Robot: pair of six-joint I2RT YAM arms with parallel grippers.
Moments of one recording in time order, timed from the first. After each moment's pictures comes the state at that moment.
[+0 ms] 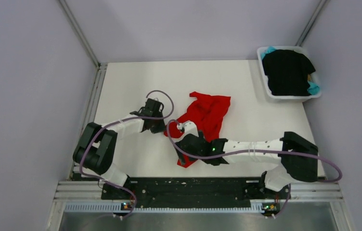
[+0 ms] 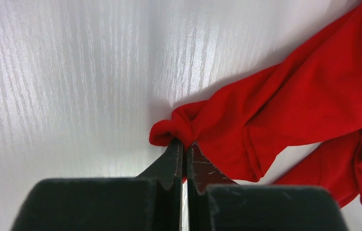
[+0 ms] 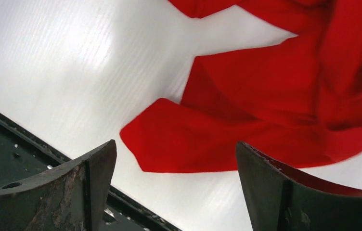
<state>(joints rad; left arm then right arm) -0.43 1.58 0.82 -0.25 0.03 -0.65 1.23 1.47 0.89 -0.30 0.39 0.57</state>
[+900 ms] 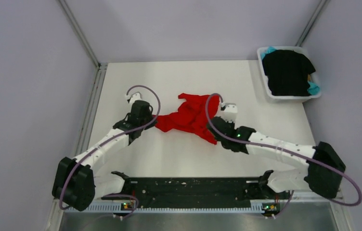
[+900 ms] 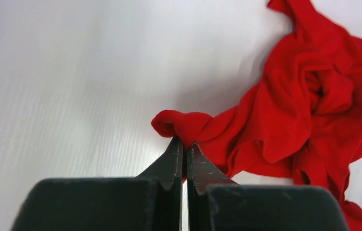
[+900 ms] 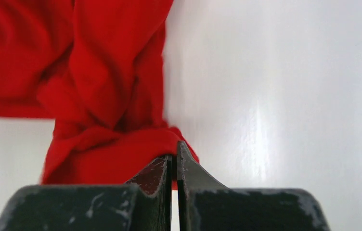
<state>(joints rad) -0.42 1.19 0.69 -0.23 -0.21 -0.73 1.02 1.32 0.80 -0.49 0.67 0.85</state>
